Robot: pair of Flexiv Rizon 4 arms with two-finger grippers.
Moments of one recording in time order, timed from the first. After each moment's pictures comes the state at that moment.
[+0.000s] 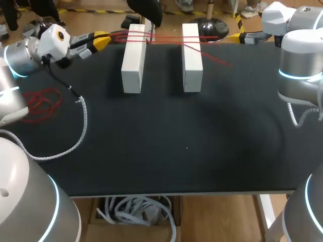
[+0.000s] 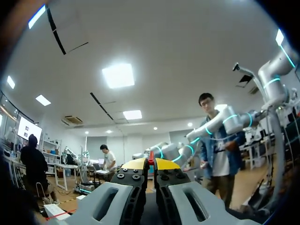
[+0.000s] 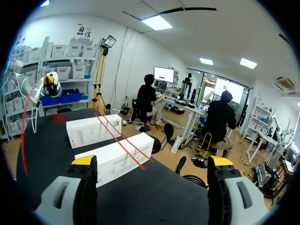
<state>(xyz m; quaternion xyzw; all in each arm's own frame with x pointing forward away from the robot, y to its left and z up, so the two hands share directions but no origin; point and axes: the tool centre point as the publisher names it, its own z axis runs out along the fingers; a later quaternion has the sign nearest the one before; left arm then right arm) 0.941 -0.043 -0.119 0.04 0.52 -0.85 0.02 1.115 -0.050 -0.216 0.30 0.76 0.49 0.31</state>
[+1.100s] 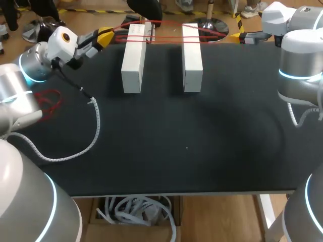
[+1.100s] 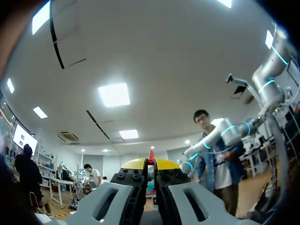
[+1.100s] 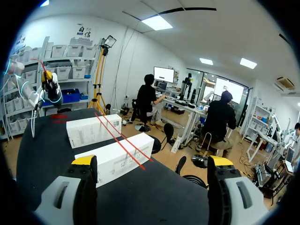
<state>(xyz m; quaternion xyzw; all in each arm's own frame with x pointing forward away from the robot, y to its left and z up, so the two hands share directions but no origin) 0.932 -0.054 -0.100 0.06 0.45 -0.89 0.02 1.115 -0.050 -0.216 0.30 0.76 0.49 0.31</state>
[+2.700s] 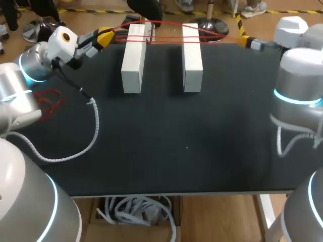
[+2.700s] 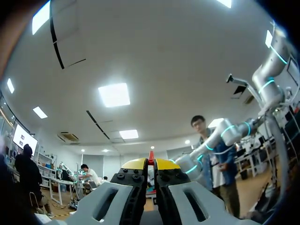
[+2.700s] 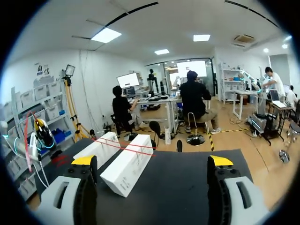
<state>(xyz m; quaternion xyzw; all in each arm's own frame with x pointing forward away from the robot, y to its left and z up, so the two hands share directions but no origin) 0.932 -0.054 -0.100 0.06 0.45 -0.89 0.02 1.017 -0.068 -0.197 0.52 0.62 0.52 0.28</state>
